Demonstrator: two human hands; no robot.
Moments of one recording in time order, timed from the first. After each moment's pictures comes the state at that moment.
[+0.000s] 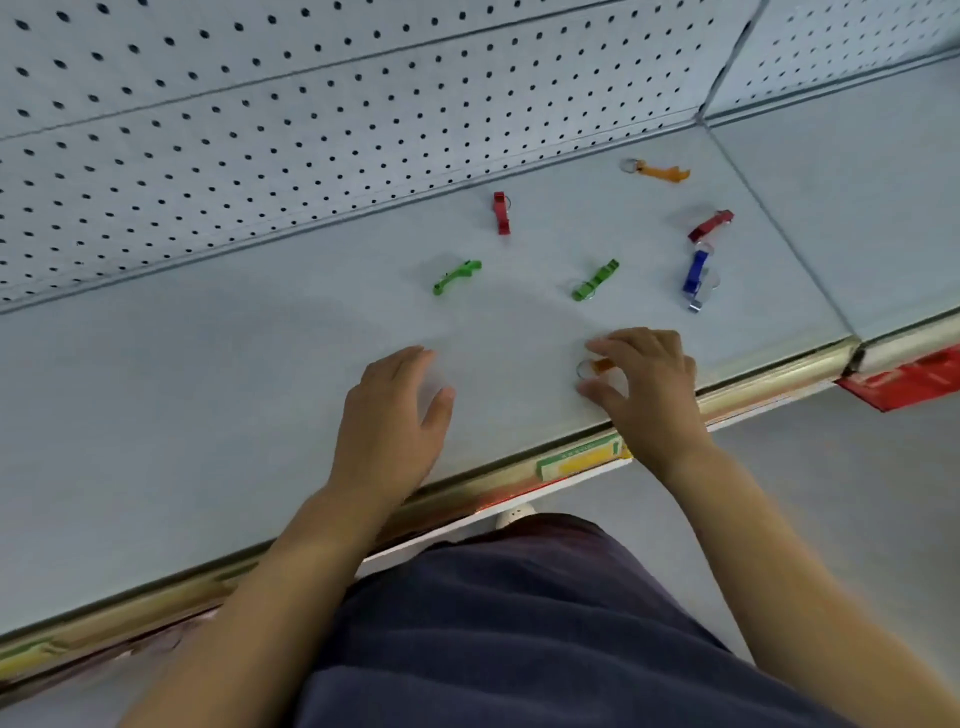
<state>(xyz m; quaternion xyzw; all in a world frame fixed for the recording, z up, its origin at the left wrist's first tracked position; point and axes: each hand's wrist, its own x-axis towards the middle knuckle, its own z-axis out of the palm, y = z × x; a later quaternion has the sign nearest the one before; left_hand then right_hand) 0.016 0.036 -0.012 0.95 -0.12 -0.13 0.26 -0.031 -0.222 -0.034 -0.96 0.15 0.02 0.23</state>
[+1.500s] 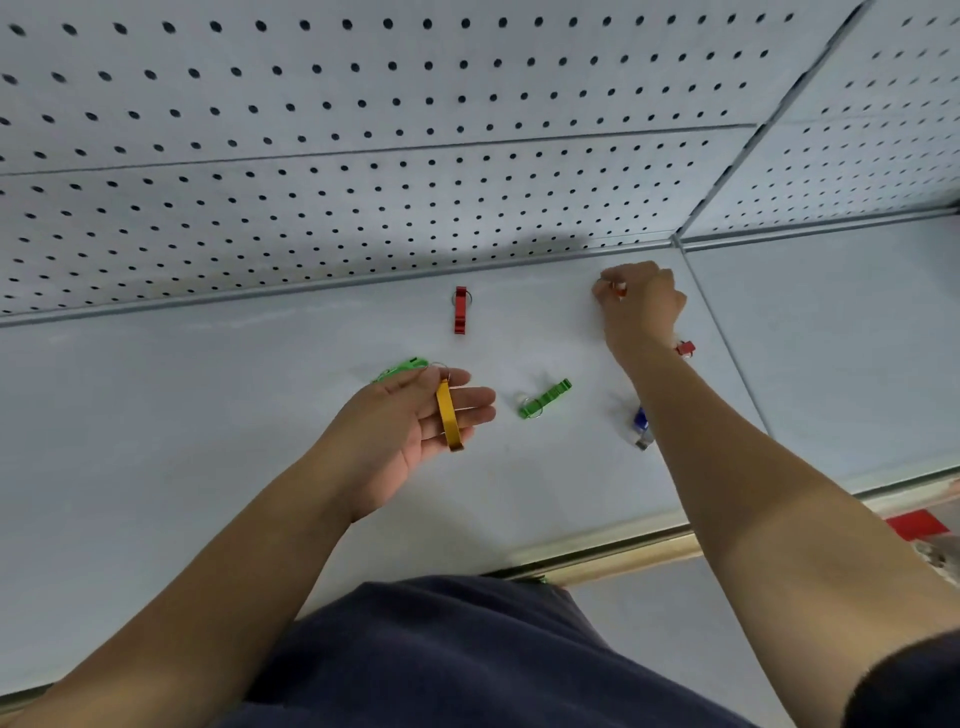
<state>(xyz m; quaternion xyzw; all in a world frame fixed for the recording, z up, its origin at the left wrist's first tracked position) 0.105 -0.060 0.022 0.52 0.20 -0.35 0.75 0.198 -0.346 -0.052 -0.94 0.25 -0.07 0.22</state>
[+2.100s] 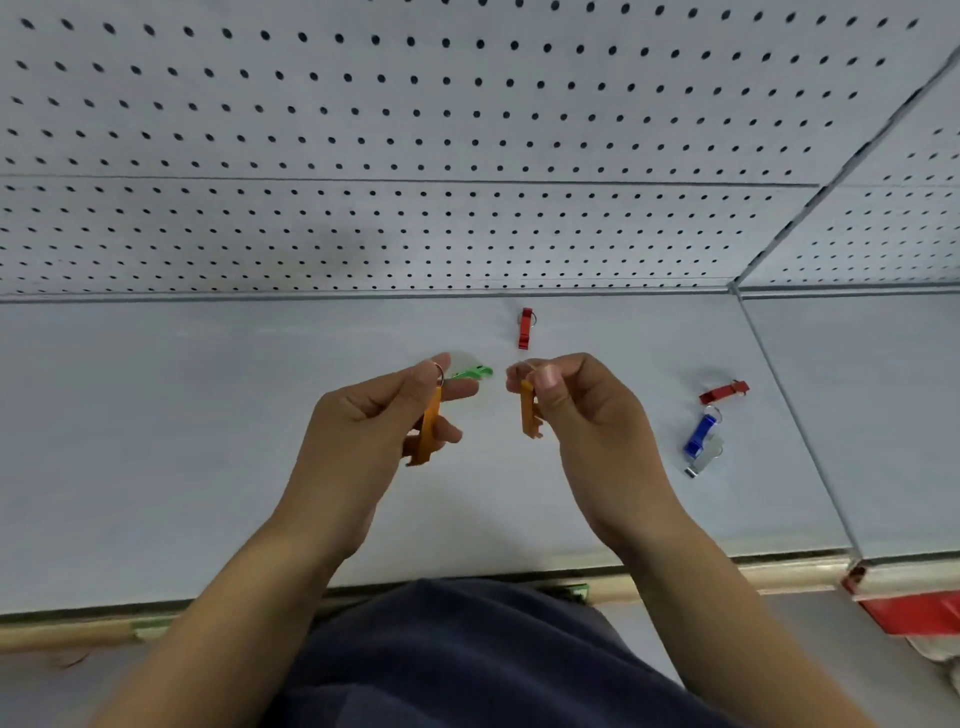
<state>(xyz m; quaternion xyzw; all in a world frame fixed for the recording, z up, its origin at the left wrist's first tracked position) 0.044 -0.013 0.084 0.71 0.12 -0.11 0.68 0.048 -0.188 0.065 -0.74 0.09 0.04 0.66</state>
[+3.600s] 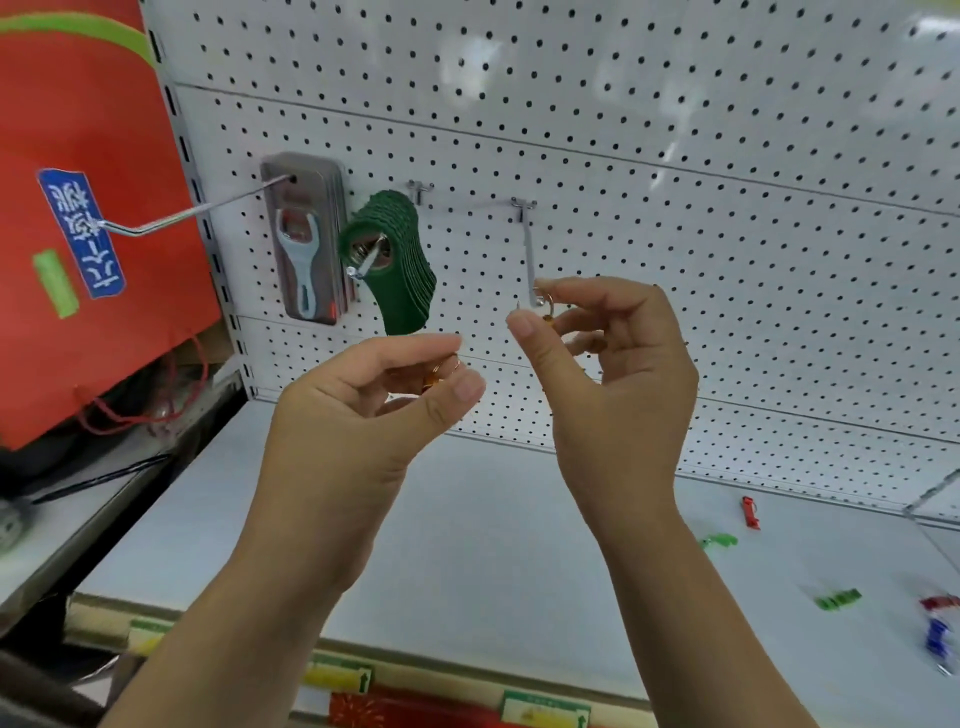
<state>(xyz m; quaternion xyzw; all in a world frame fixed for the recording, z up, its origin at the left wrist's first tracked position) -0.069 0.343 0.239 0.62 0.01 0.21 0.76 -0.013 0.203 0.249 -0.67 -0.18 -0.29 0.66</state>
